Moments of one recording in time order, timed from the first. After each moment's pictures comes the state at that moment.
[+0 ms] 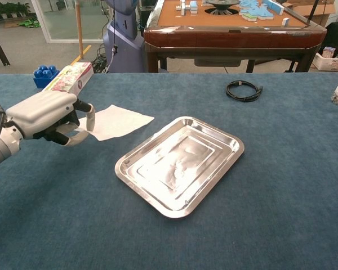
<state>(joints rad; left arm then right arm) -0.61 -1.74 -0.09 -1.04 1.51 1.21 0.04 0.10 -1.15 0.10 -1.54 -1.53 1.54 -0.05</state>
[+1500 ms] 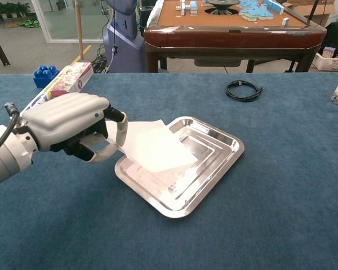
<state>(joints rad) -0.60 -1.63 -0.07 -1.59 1.42 1.17 0.45 0.09 -1.14 0.11 -1.54 -1.52 1.54 -0.04</state>
